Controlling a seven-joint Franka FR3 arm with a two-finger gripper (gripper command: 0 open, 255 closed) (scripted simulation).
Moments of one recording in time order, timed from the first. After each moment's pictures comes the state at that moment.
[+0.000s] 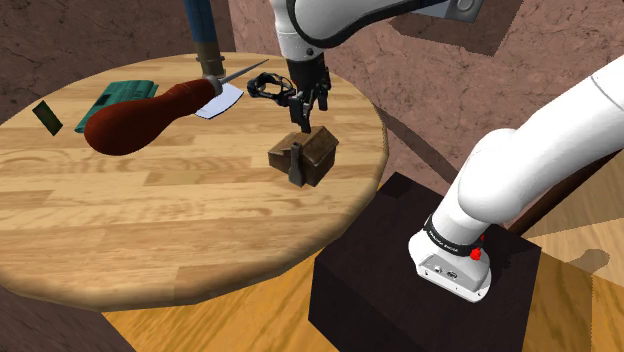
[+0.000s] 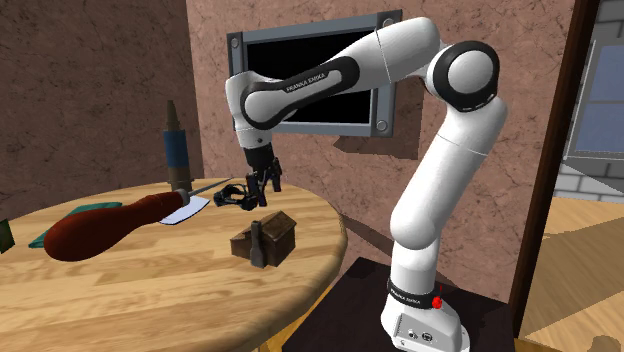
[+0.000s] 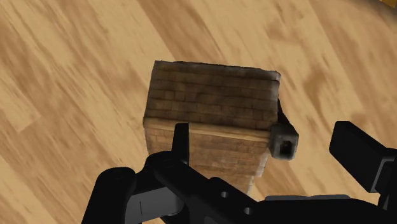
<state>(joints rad) 0.06 -0.37 0.27 -2.27 -0.04 1.76 0.09</state>
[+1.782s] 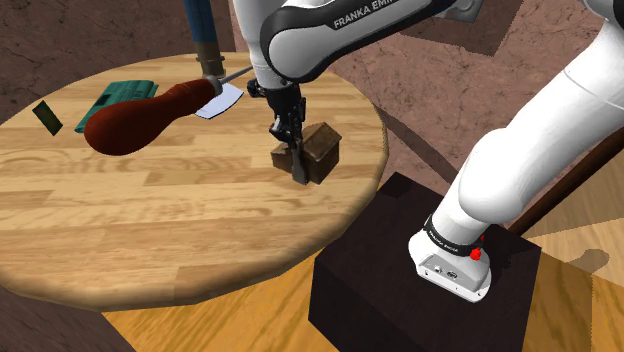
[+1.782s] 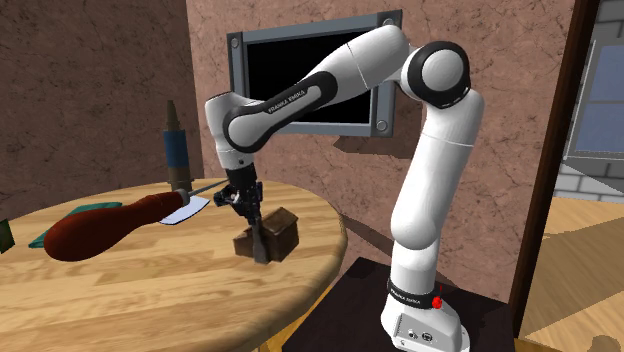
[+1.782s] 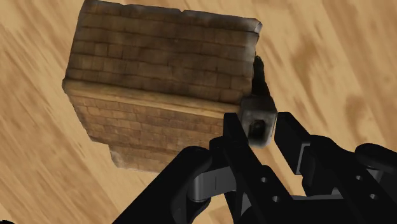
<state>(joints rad) 0.08 -0.21 0.34 -2.24 -0.07 1.89 0.16</state>
